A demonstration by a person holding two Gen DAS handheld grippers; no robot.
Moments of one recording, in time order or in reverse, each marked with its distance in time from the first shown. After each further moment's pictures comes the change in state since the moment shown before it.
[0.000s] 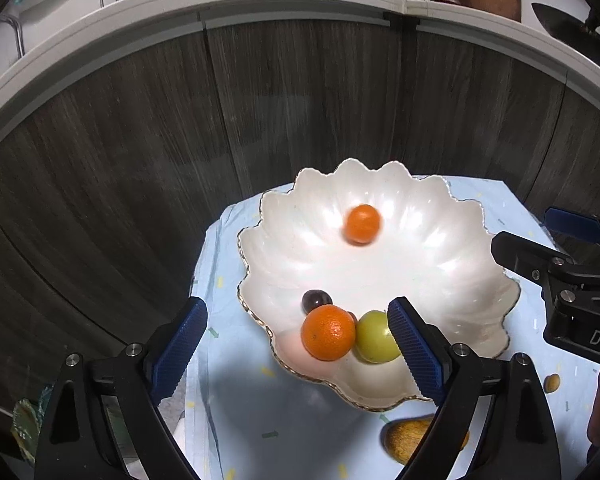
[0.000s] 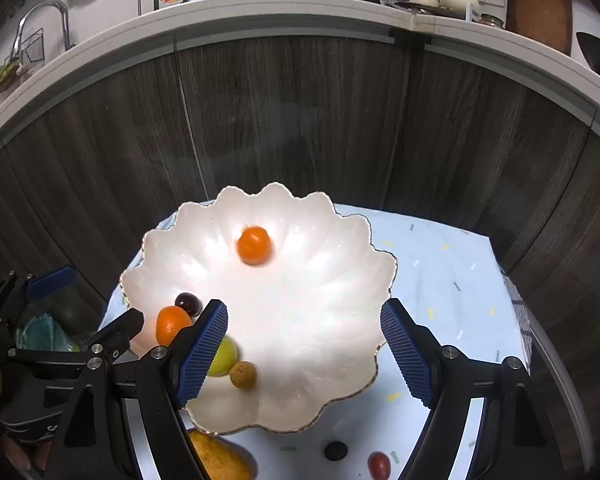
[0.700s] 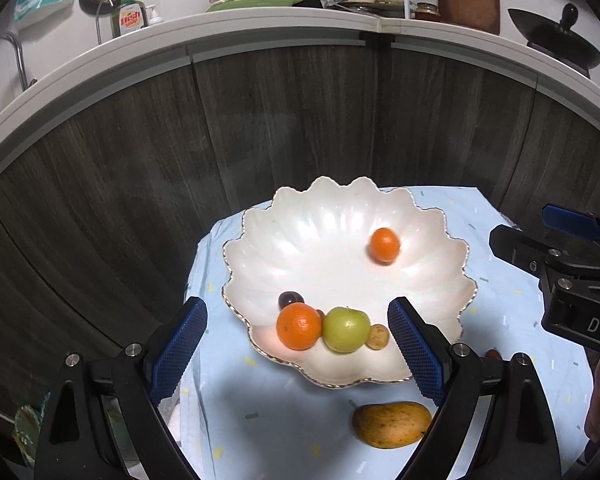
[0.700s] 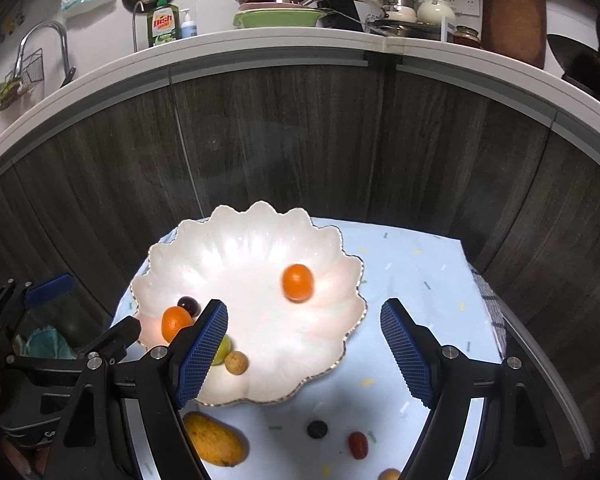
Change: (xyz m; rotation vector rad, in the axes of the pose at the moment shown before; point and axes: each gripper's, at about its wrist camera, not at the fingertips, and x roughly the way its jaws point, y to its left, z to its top) left arm -0.043 -0.023 -0.002 0.028 -0.048 -0.022; right arm -0.046 -0.020 -0.009 0.034 -0.058 -0.024
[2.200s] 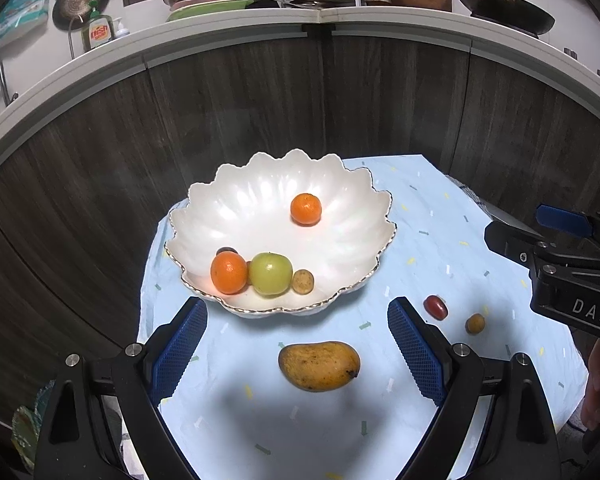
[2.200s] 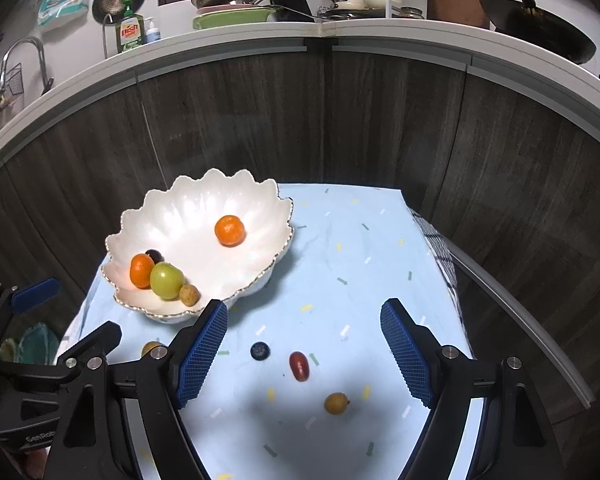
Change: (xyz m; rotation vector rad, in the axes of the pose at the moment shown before) left arm -0.041 -0.060 -0.047 0.078 0.009 -0.069; right arm -0.048 -0.052 -0.068 0.088 0.022 -0.073
